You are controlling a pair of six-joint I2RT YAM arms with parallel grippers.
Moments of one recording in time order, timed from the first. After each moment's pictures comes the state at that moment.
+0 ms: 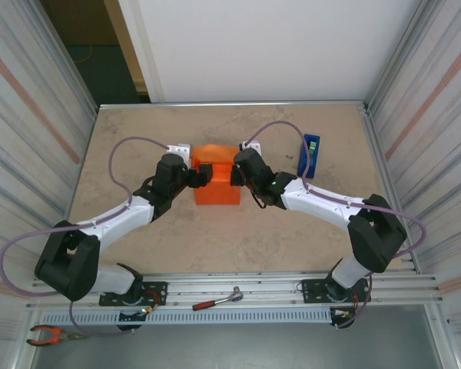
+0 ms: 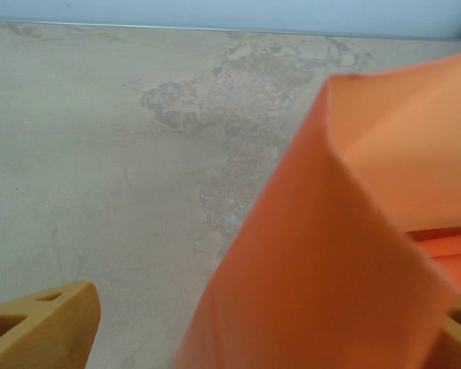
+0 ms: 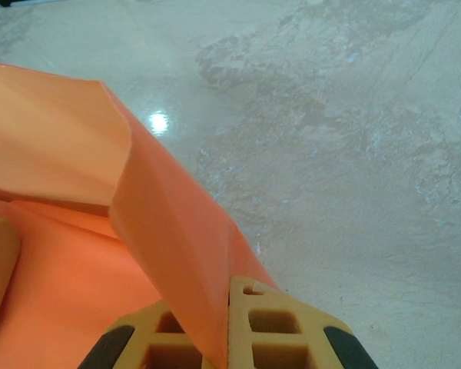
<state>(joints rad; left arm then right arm) -0.52 1.35 0.73 0.15 -0.14 -0.29 0.82 1.57 1.08 -0.17 0.35 0.58</state>
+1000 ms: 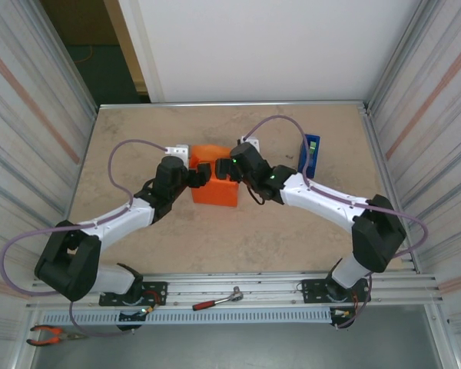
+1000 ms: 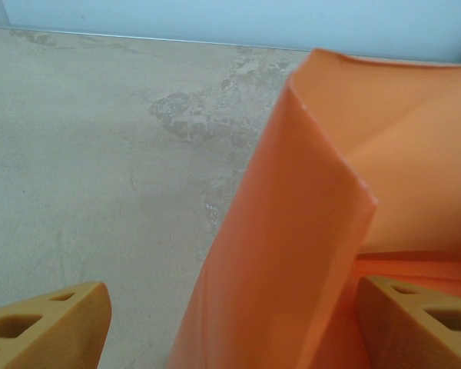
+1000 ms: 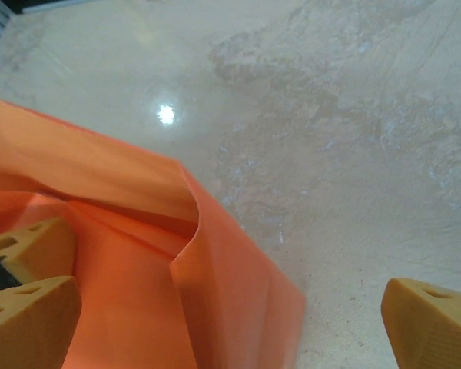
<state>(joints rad) -0.53 1.34 0.69 0.20 -0.17 -0.32 0.84 1.59 1.20 -0.31 0.35 0.66</state>
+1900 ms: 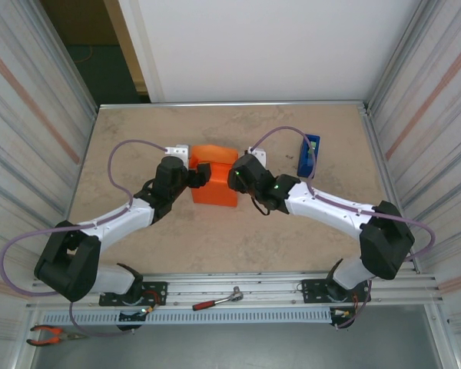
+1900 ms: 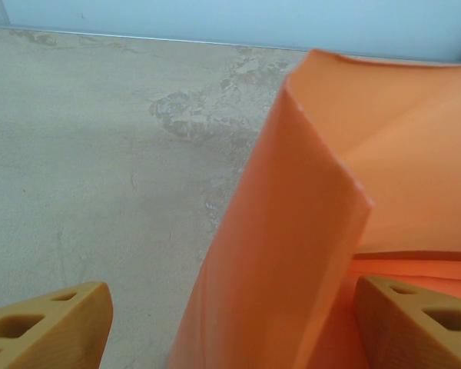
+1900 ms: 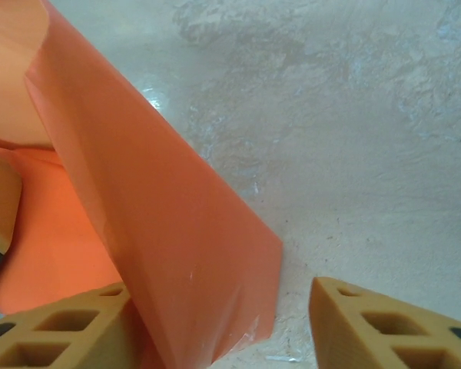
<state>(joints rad) -0.53 1.34 0.69 0.20 -0.17 -0.32 0.88 1.51 1.09 -0.35 0.37 0.79</state>
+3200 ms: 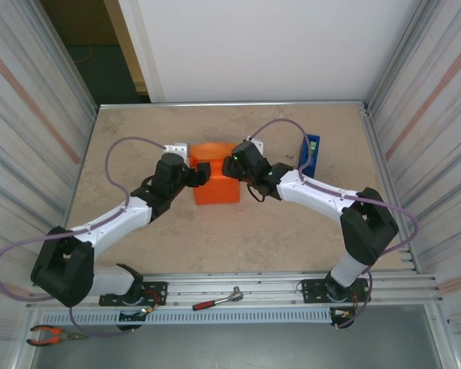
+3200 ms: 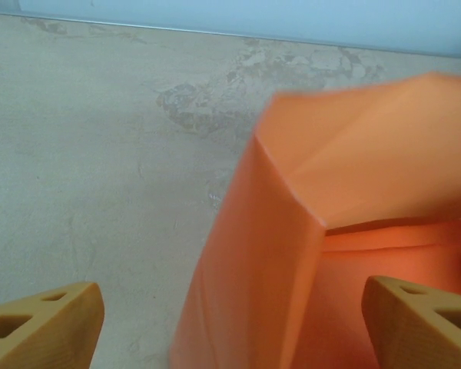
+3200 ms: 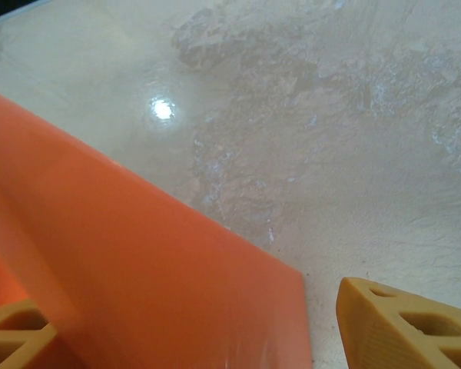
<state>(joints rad) -0.52 1.28 0.76 0.04 -0.16 -0.35 0.79 1.65 1.18 -0.27 0.30 0.79</state>
